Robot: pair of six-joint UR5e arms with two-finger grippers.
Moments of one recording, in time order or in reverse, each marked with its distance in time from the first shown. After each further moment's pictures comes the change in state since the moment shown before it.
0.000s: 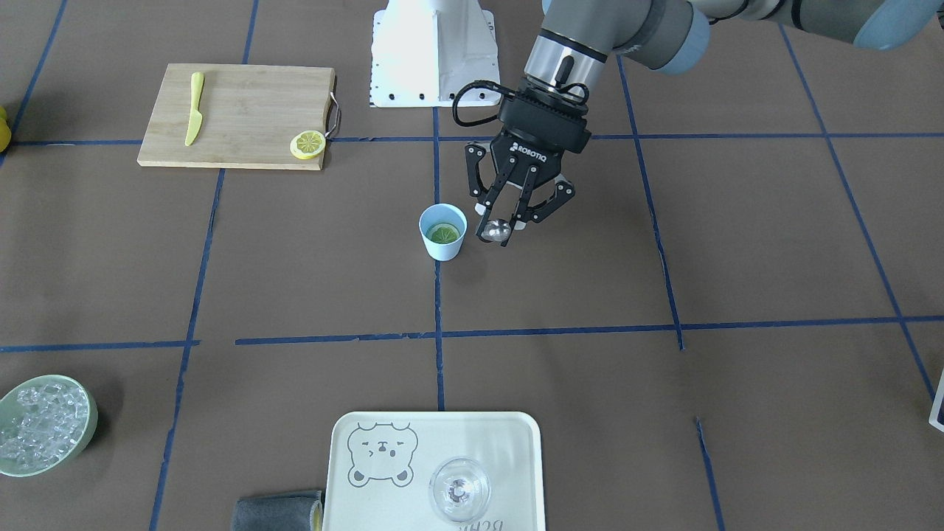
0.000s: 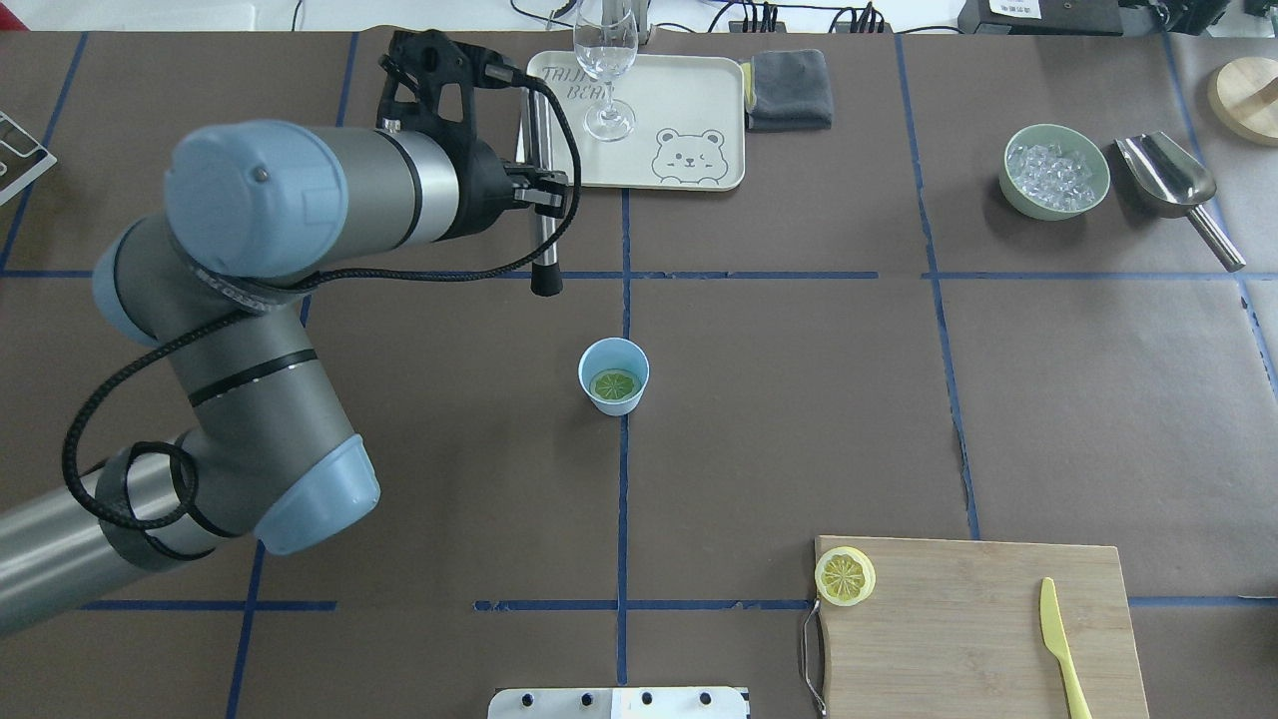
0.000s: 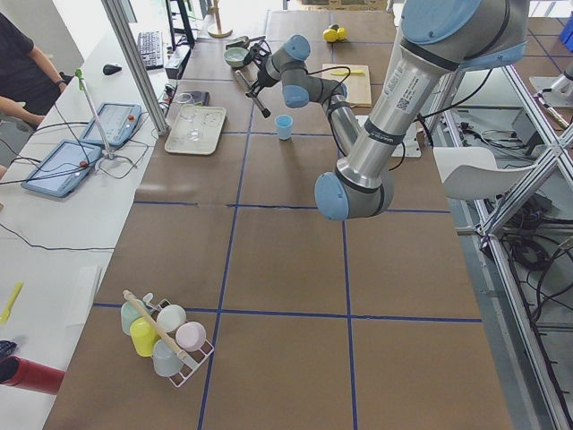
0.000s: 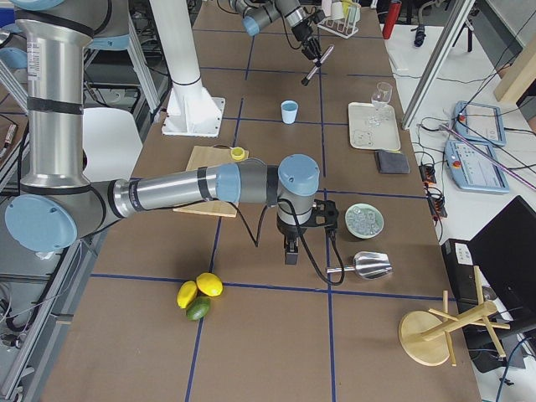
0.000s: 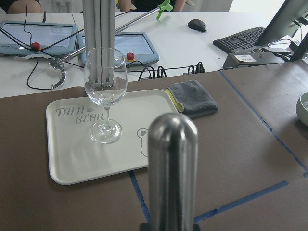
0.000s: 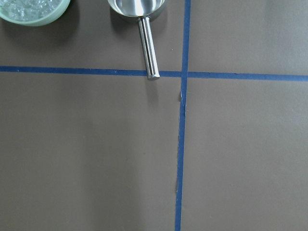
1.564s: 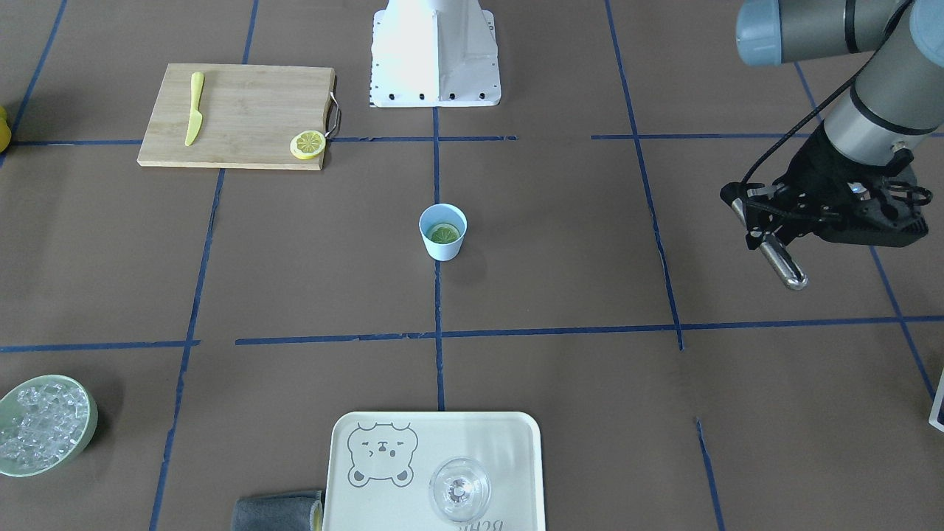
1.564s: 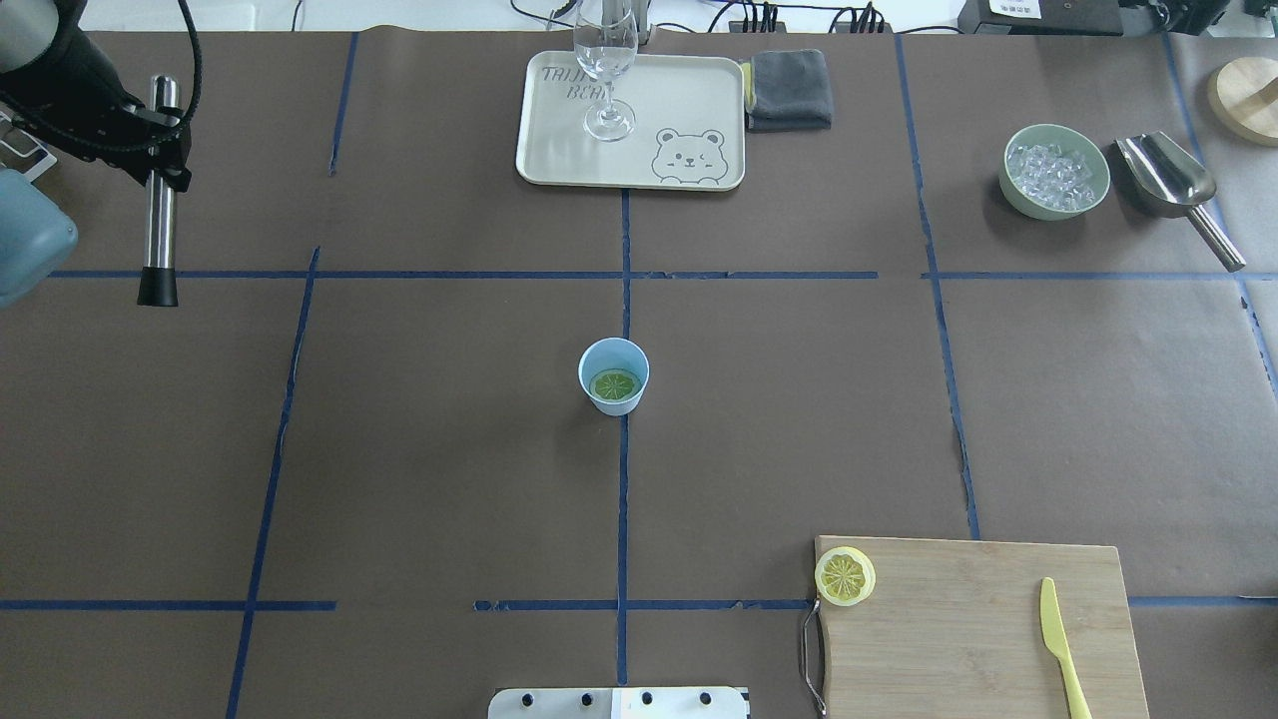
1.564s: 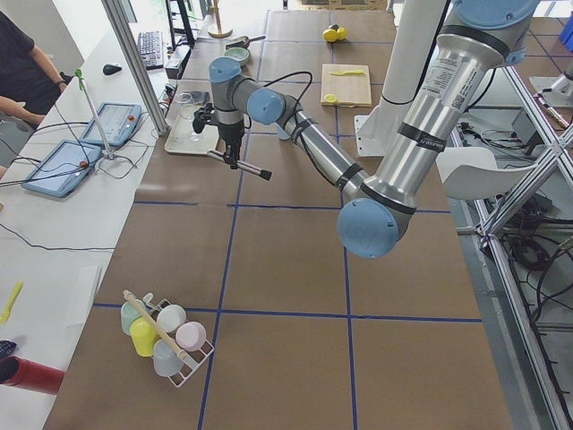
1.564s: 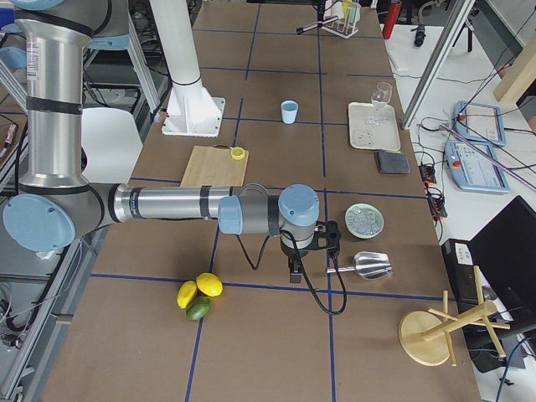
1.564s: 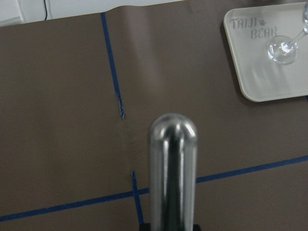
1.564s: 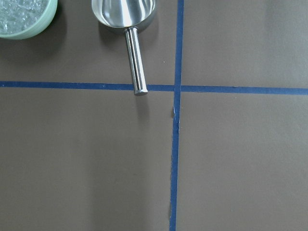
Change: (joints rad) left arm -0.431 0.213 -0.014 0.669 -0.583 0.345; right arm 0.000 0.007 -0.118 0.170 0.040 0.048
